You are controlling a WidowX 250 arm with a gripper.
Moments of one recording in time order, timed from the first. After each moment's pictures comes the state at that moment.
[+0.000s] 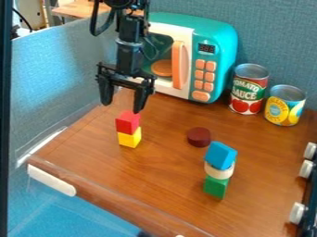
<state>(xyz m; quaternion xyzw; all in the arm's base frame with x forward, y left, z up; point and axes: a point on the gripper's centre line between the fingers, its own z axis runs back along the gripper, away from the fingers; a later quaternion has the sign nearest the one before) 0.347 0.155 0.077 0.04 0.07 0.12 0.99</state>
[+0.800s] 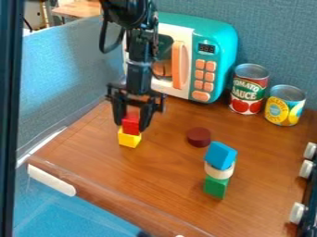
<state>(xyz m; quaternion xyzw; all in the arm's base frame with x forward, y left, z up) 0.341 0.134 0.045 0.02 0.10 0.12 0.99</state>
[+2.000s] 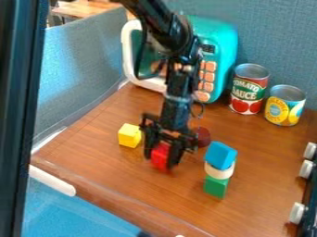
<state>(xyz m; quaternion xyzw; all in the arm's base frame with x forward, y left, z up) 0.322 0.059 0.015 0.03 0.13 -0.02 0.99</state>
